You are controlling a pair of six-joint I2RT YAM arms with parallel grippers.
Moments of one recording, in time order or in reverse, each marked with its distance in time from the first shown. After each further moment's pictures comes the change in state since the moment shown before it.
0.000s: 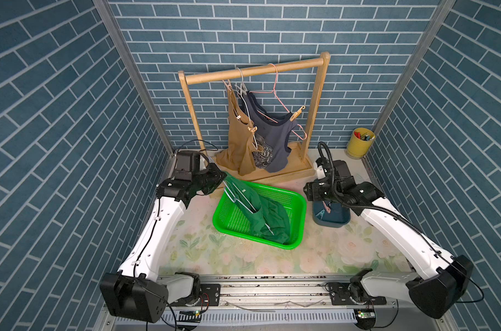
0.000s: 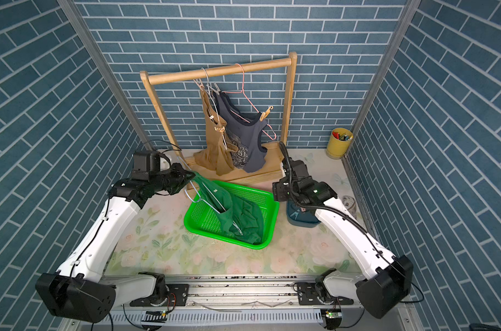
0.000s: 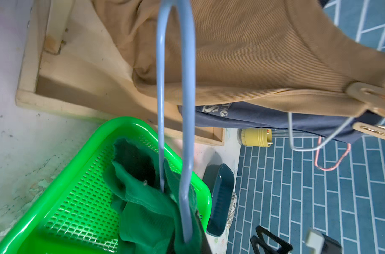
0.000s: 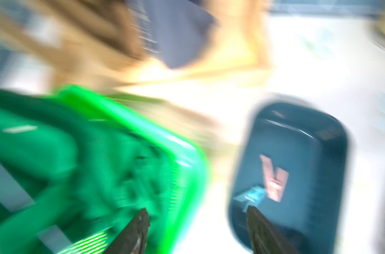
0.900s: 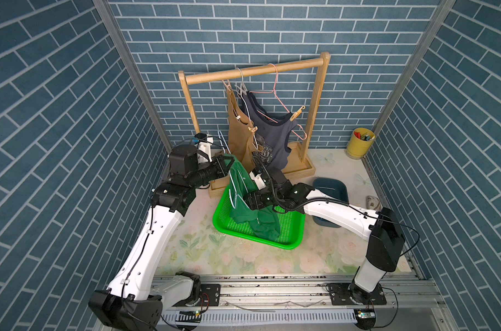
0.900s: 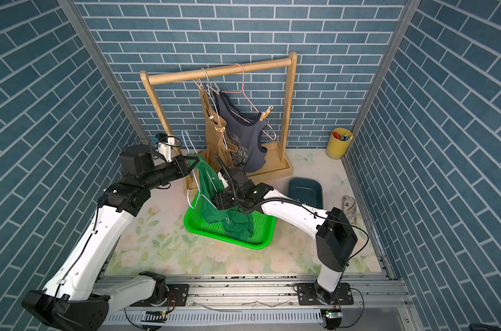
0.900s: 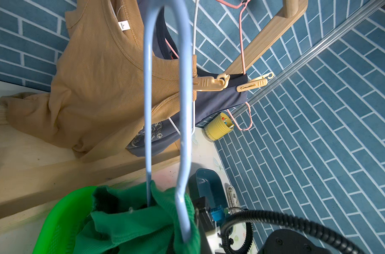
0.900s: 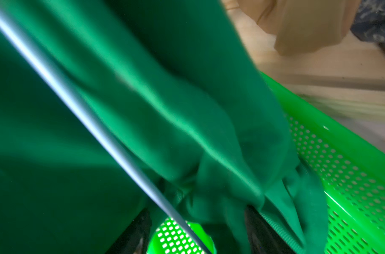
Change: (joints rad) left arm -0.093 -0.071 0.048 0.198 0.031 0.324; right arm 0.328 0.457 0.158 0.318 -0.140 0.144
